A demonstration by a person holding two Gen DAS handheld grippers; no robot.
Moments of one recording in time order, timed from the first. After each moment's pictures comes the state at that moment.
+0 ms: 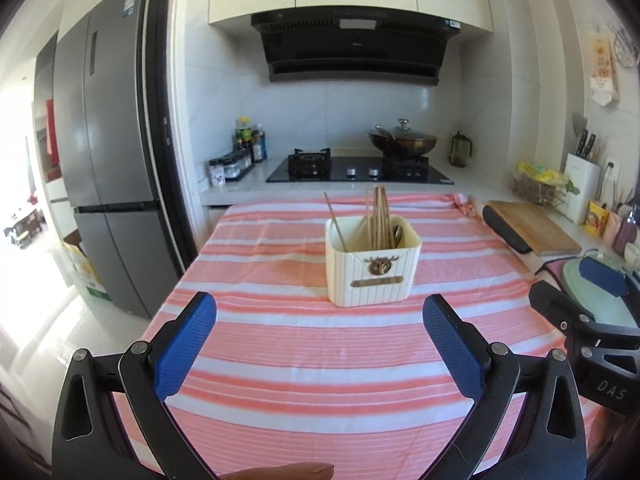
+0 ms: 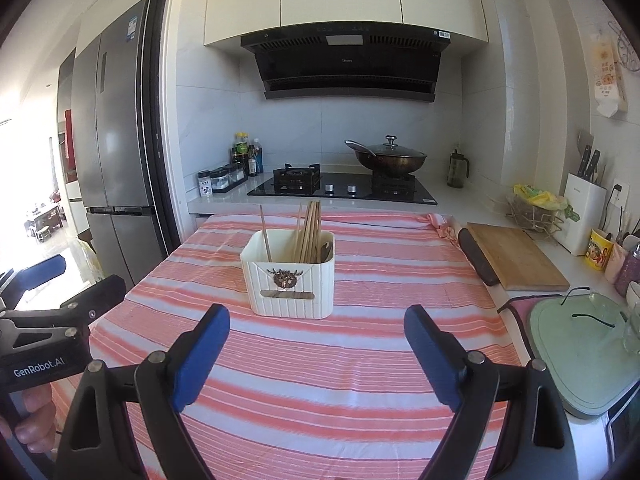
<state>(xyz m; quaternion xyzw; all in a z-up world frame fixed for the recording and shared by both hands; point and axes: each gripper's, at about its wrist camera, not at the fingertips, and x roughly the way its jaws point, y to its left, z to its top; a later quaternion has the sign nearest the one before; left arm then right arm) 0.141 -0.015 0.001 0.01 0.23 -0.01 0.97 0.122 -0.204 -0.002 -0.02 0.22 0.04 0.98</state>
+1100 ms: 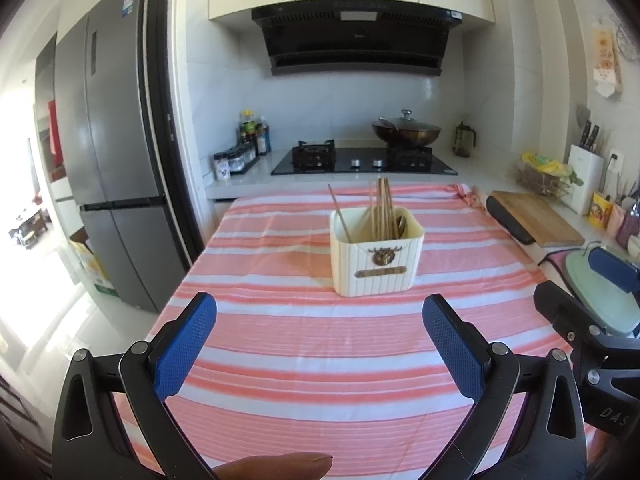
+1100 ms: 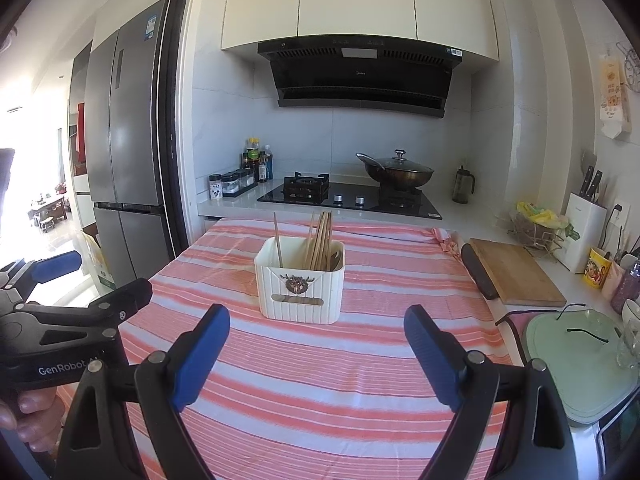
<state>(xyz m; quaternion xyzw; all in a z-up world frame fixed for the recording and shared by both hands) 0.134 -0.018 0.002 0.02 0.24 -0.01 0.97 0.101 -0.191 0.005 -0.04 0.20 0.05 0.98</state>
